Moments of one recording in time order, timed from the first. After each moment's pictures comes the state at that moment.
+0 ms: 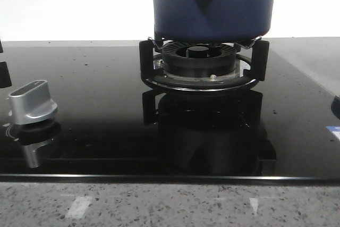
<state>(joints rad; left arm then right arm) -0.12 0.00 0.00 -0.17 0.33 0.13 0.03 -0.02 -0.49 0.14 0.51 -0.10</state>
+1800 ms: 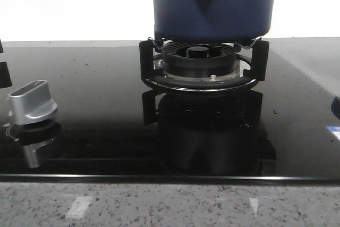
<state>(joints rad) -0.12 0.00 0.00 -0.17 0.33 0.13 -0.18 -0.02 0.01 0.00 0.33 -0.10</state>
